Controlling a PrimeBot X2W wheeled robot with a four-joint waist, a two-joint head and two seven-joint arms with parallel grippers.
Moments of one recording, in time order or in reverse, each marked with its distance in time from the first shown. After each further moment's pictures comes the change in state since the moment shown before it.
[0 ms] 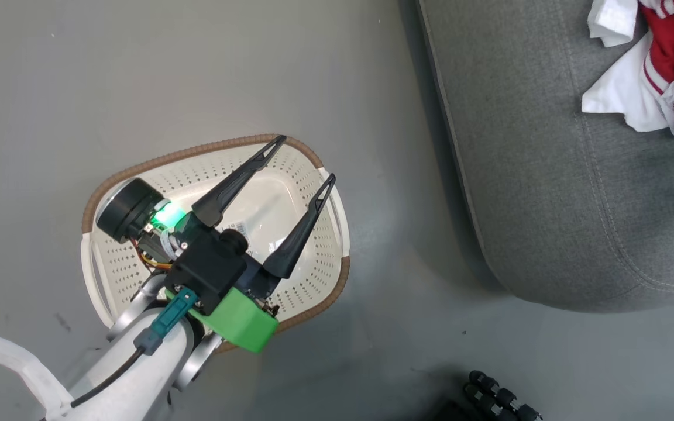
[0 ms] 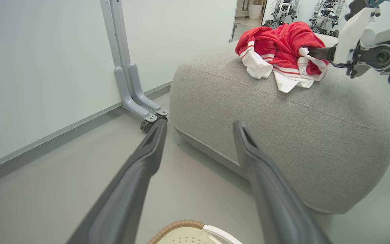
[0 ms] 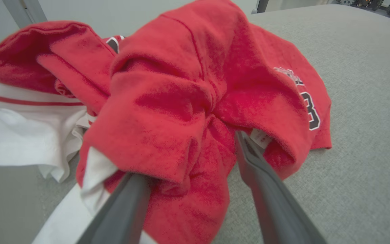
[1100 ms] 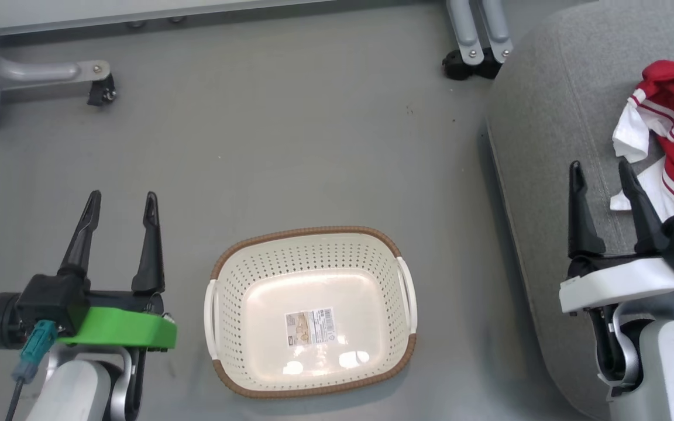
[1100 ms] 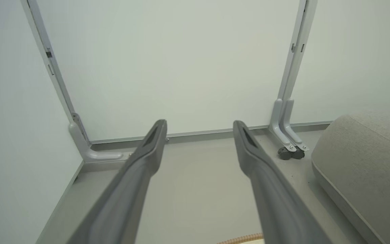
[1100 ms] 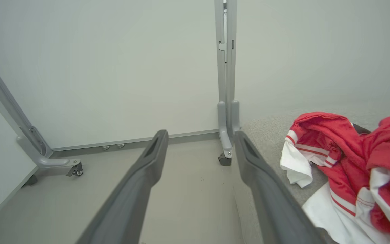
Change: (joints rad) left arm 0.306 -0.097 0.415 0.163 -0.139 0.140 -0.112; right arm 0.627 0.213 0.293 -0.864 -0.067 0.000 0.157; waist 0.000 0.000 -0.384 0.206
